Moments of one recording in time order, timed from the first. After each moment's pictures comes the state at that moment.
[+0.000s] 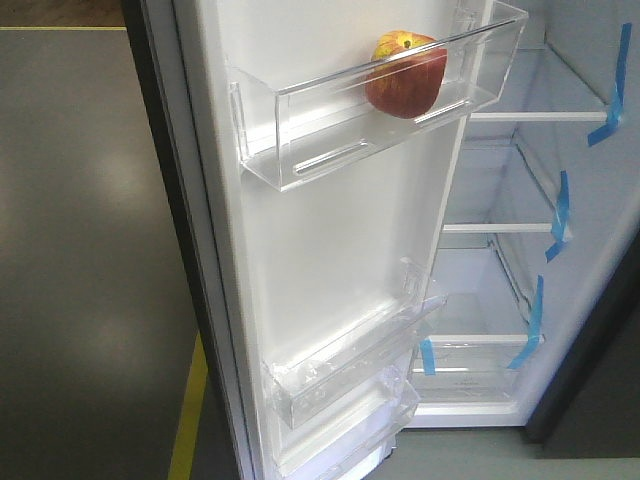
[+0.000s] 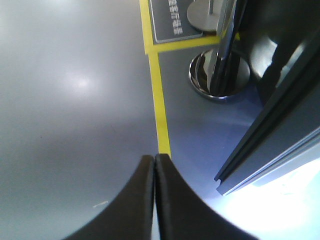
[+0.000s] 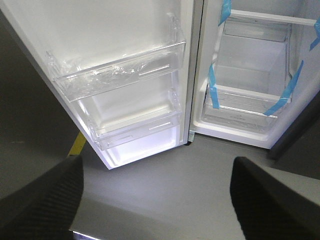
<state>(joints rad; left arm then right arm) 0.00 0.97 -0.94 0.02 0.85 0.04 0.36 0.31 -0.70 -0.07 1.15 0.16</state>
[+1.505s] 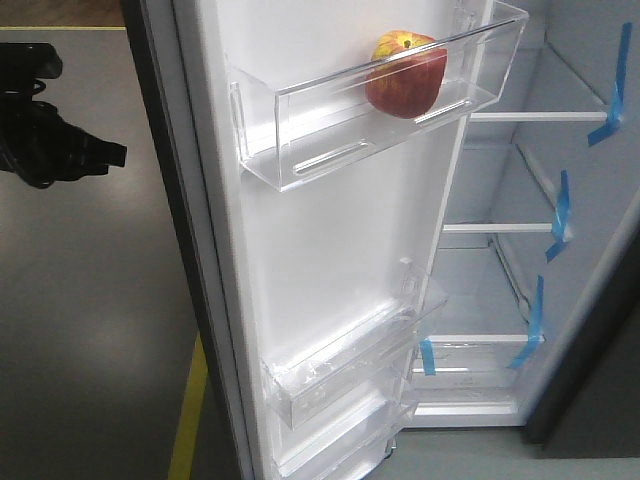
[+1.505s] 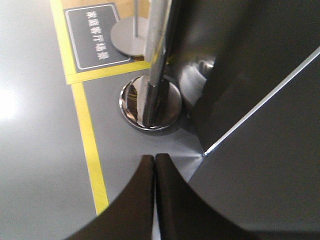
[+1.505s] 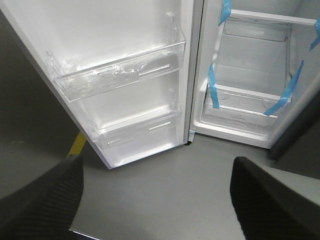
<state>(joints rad) -0.03 1.69 -1.42 -0.45 0.68 0.41 0.36 0.31 -0.70 -0.07 1.15 0.16</state>
